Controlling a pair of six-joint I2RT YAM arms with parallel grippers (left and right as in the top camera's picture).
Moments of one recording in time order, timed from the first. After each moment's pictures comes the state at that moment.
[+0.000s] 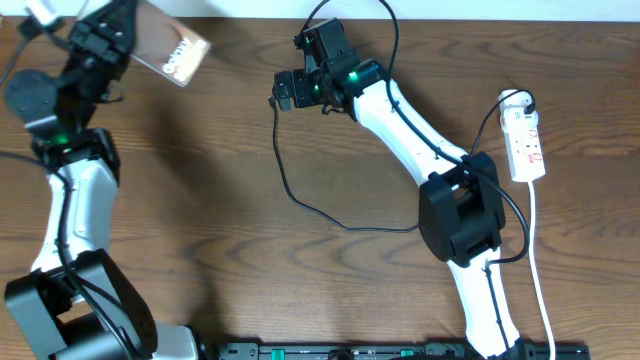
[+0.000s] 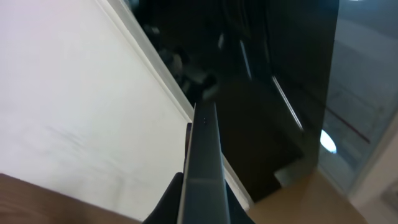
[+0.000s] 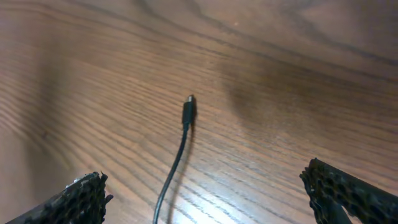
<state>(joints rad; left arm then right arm) 0.38 1.62 1.11 0.86 0.78 -1.32 0.54 2.33 2.05 -0.59 -0.18 0.33</state>
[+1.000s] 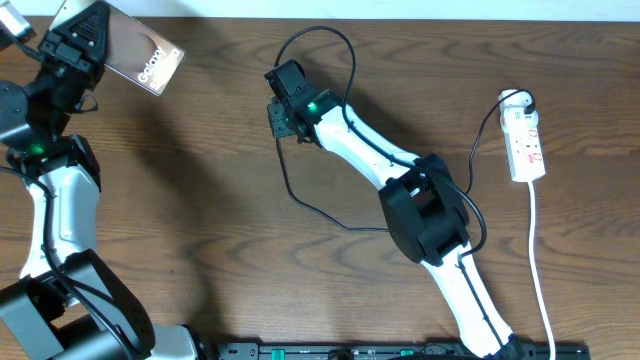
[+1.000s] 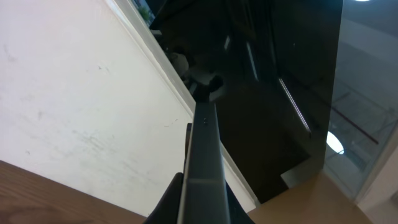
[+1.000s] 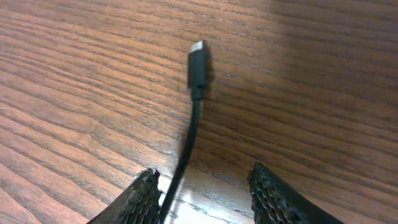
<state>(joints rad) 0.46 1.62 1.11 0.86 0.87 -1.33 0.66 2.47 2.05 -0.56 0.04 0.40</state>
